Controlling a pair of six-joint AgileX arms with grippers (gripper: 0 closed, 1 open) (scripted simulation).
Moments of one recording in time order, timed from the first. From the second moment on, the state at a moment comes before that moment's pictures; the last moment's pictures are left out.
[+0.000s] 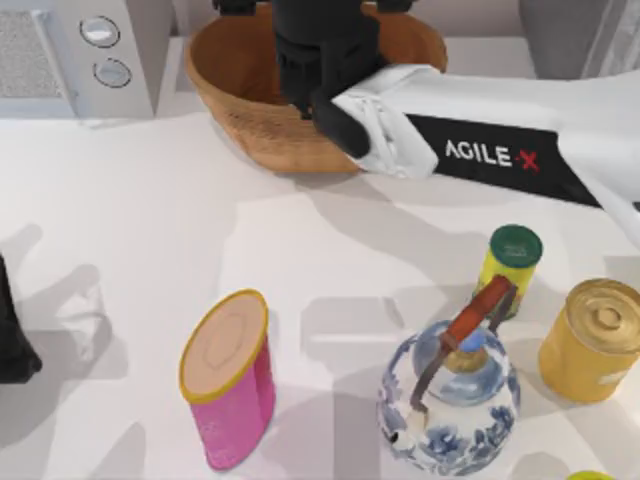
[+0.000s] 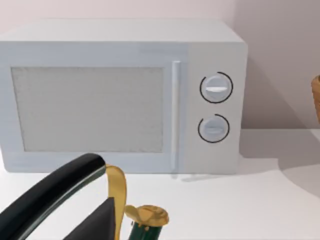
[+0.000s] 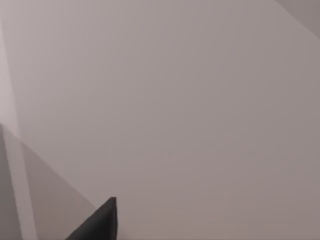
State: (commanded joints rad) left arm 0.00 0.00 0.00 0.00 0.00 0.00; right arm 0.70 2.31 1.79 0.52 0.72 0.02
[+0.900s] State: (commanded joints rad) left arm 0.00 0.00 0.00 0.00 0.00 0.00; right arm 0.68 2.25 1.74 0.50 0.70 0.02
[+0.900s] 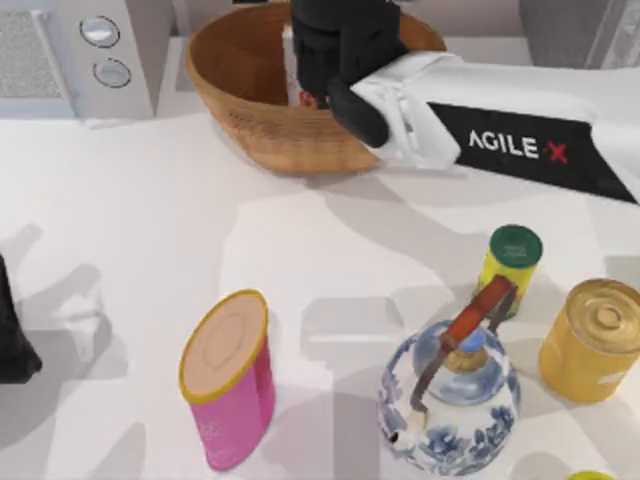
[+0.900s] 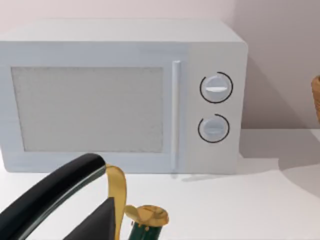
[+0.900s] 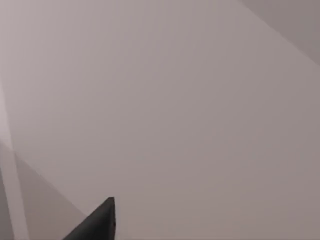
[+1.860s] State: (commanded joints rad) left arm 0.00 0.00 0.00 0.00 0.00 0.00; right arm 0.23 0.66 0.58 0.17 0.24 0.00
